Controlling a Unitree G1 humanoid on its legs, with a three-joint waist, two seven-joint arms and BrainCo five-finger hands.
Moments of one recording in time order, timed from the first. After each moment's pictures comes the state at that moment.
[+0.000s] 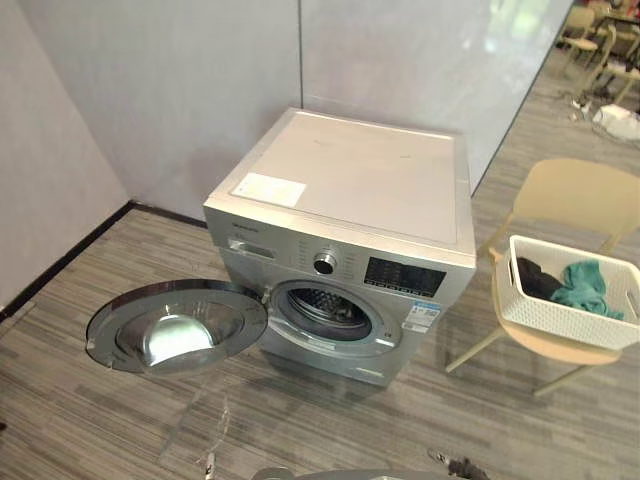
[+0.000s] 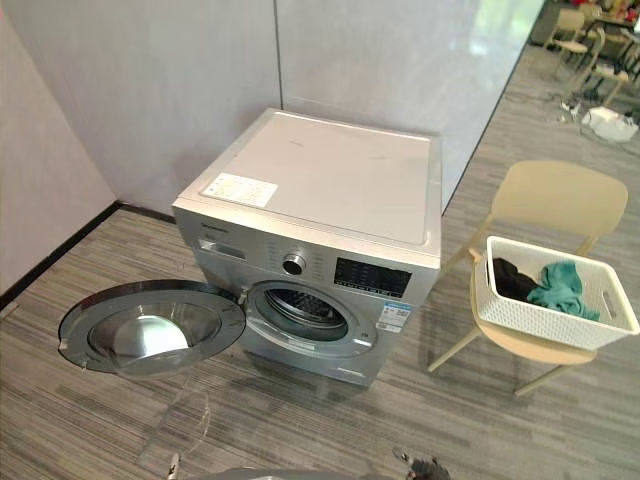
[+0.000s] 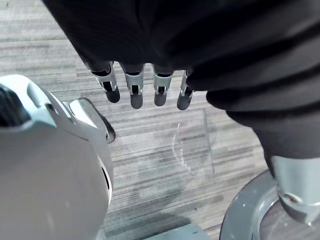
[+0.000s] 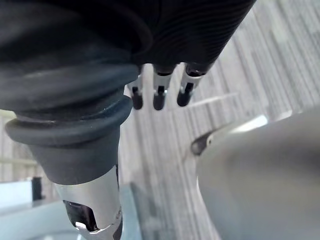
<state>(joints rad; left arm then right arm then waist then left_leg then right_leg) 0.08 -0.04 0.58 1.11 -0.44 0.06 0.11 0.06 -0.01 -0.35 1.00 0.15 0.08 -0.15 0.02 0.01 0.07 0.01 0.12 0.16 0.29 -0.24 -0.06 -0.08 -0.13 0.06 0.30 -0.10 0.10</state>
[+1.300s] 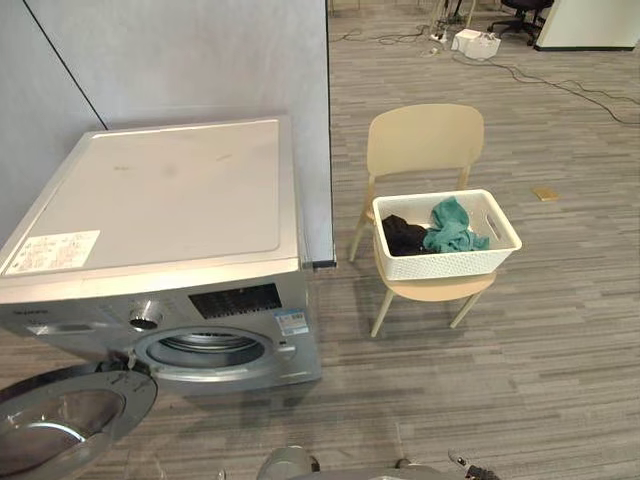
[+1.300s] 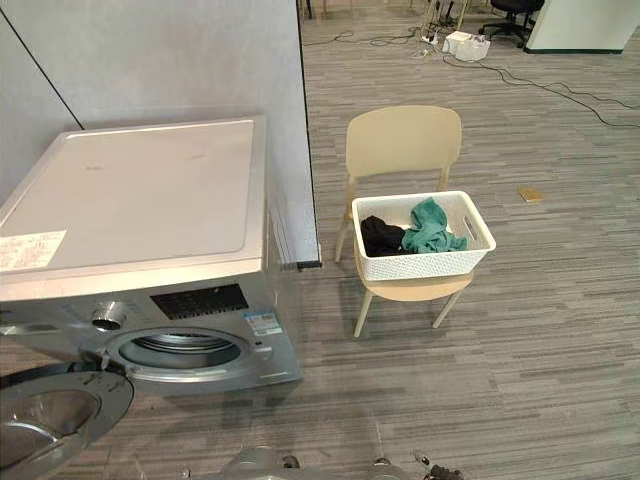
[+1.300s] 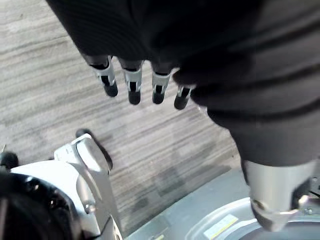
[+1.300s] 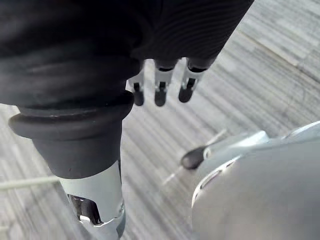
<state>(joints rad) 0.18 -0.09 0.64 1.09 -0.46 0.06 0.14 0.10 -0.02 -0.53 1.01 0.10 0.08 -0.17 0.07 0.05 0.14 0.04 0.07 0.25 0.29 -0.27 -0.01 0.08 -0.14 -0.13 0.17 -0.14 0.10</state>
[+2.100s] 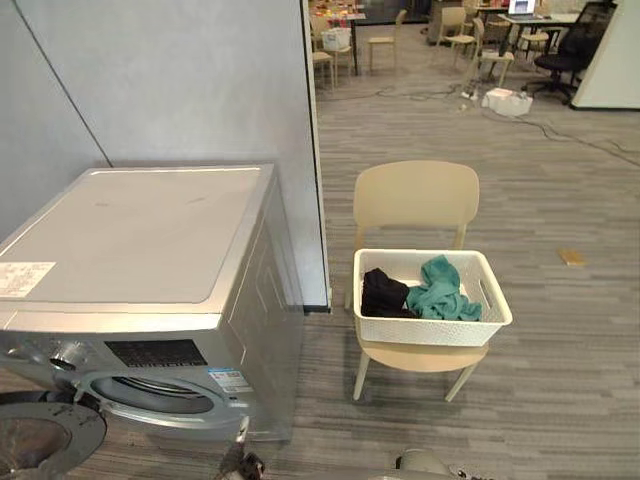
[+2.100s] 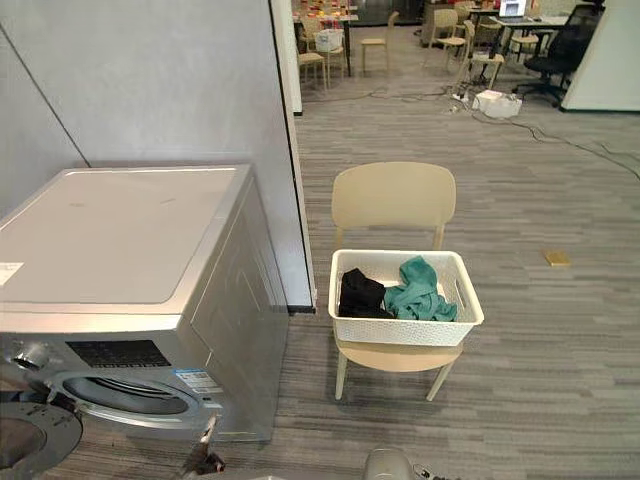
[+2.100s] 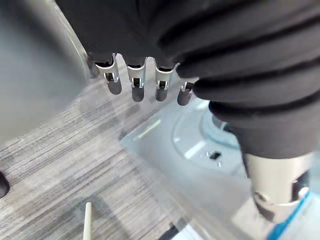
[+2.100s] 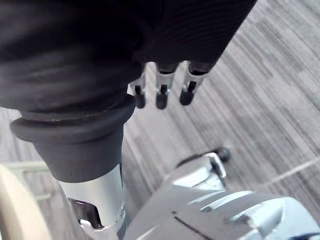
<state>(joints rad) 0.11 -0.08 0.54 1.03 -0.36 0.05 0.14 0.14 -0.03 -0.47 1.01 0.09 0.09 -0.17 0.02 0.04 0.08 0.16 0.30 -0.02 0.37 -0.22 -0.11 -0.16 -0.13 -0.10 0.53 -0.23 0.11</state>
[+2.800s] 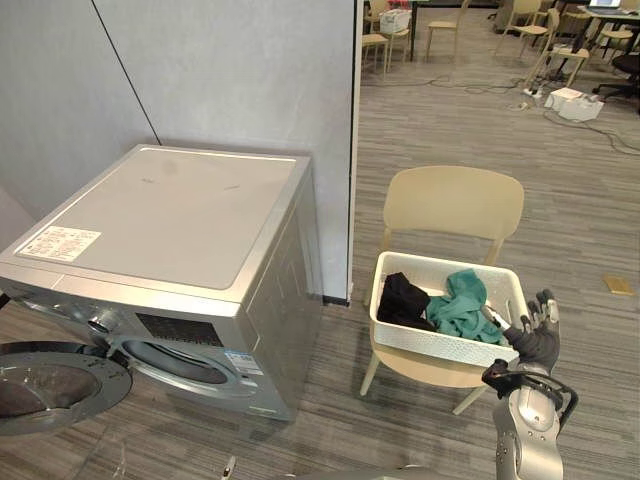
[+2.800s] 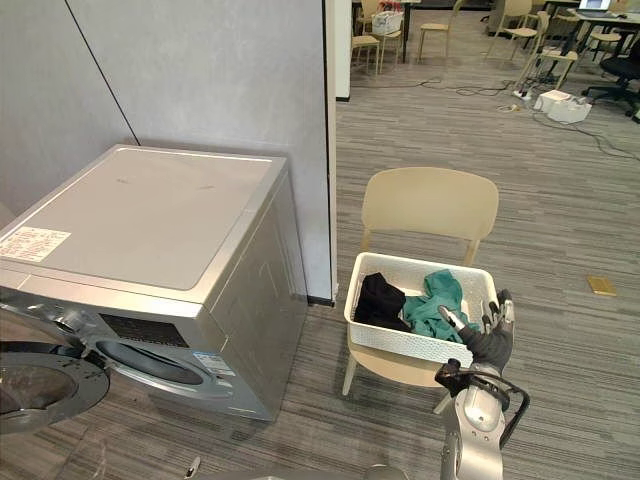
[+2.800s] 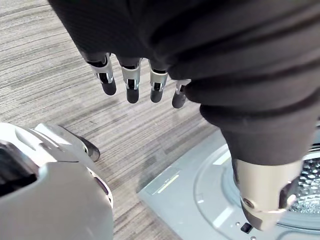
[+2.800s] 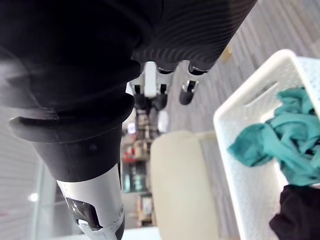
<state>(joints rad) 0.19 -0.03 0.42 1.02 -0.24 0.06 0.16 0.20 0.03 -0.32 -0.17 0.03 -0.03 -0.24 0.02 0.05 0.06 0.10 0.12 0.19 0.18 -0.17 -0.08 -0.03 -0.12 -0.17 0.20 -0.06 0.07</state>
